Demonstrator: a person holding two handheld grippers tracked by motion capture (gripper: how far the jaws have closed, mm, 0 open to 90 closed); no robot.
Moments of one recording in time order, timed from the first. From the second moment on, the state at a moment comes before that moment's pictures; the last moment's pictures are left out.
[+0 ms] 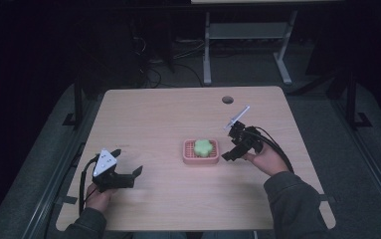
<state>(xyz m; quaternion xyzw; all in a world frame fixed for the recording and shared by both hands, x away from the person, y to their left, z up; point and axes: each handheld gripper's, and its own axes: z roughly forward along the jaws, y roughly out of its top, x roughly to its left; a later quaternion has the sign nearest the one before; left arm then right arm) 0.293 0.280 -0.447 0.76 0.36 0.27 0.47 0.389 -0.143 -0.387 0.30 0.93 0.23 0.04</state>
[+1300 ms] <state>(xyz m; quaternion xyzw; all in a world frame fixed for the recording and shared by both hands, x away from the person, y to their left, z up) 0.294 0.278 -0.449 0.77 0.36 0.27 0.46 0.359 -0.196 -0.408 0.34 0.91 0.24 0.02</state>
